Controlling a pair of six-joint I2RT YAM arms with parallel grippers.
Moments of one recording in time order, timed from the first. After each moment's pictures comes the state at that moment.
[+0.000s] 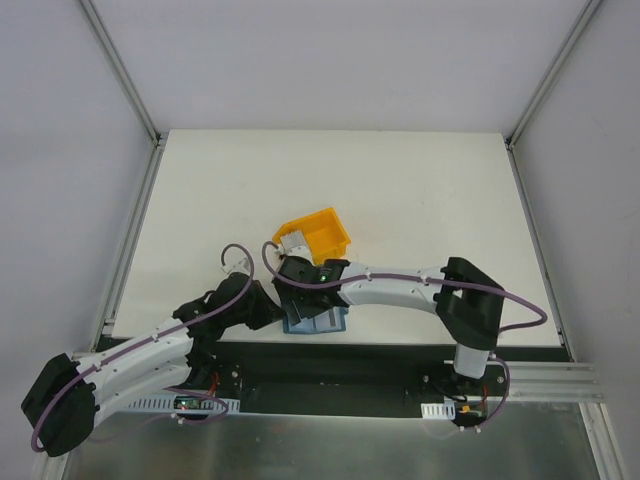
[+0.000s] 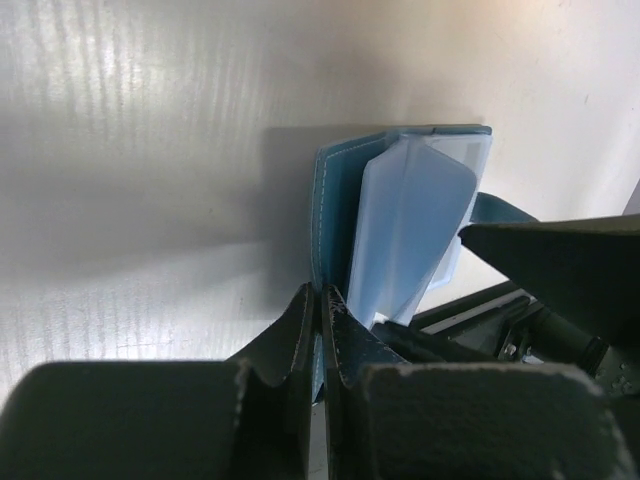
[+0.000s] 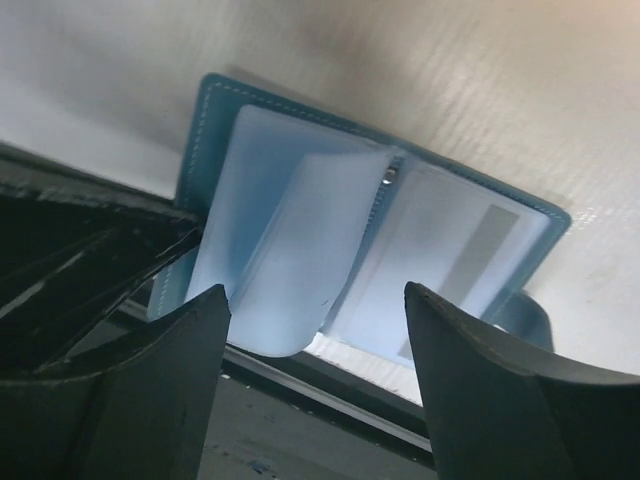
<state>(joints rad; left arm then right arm) -0.76 0.76 0.23 -0.25 0.05 -1.17 1.24 1.84 1.33 -0.71 0.24 0.68</state>
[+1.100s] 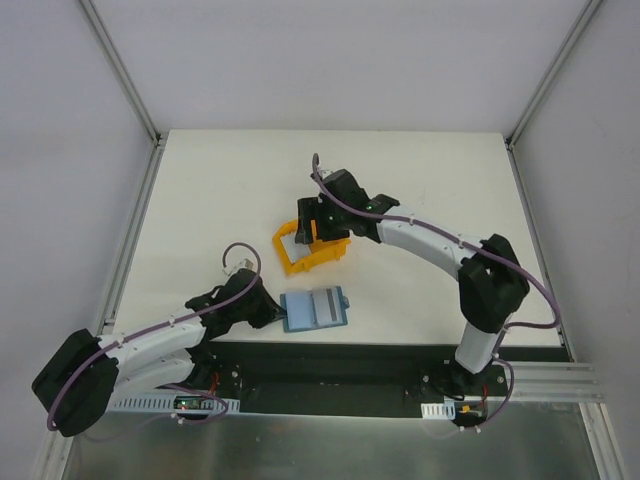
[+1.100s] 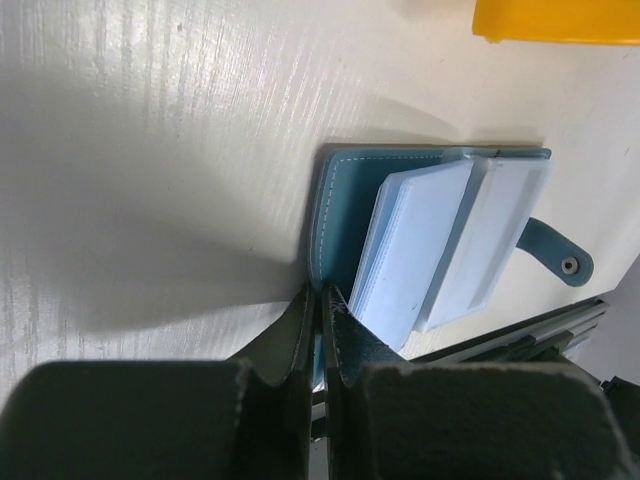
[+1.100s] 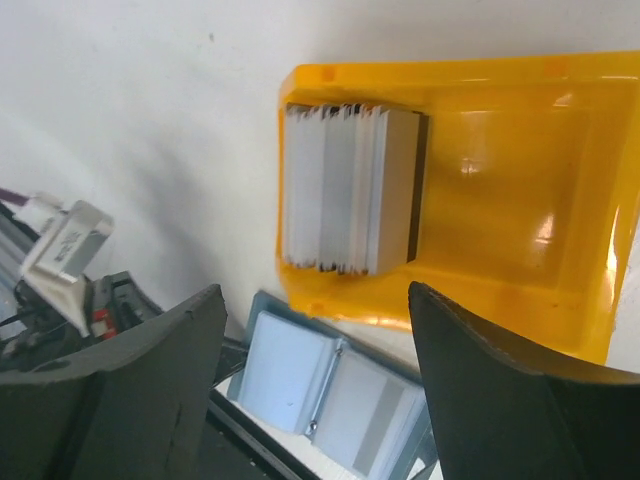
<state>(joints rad) -0.73 0.94 0.23 -0.17 0.02 -1.24 0.81 1.74 1.38 -0.42 -0.14 0.51</state>
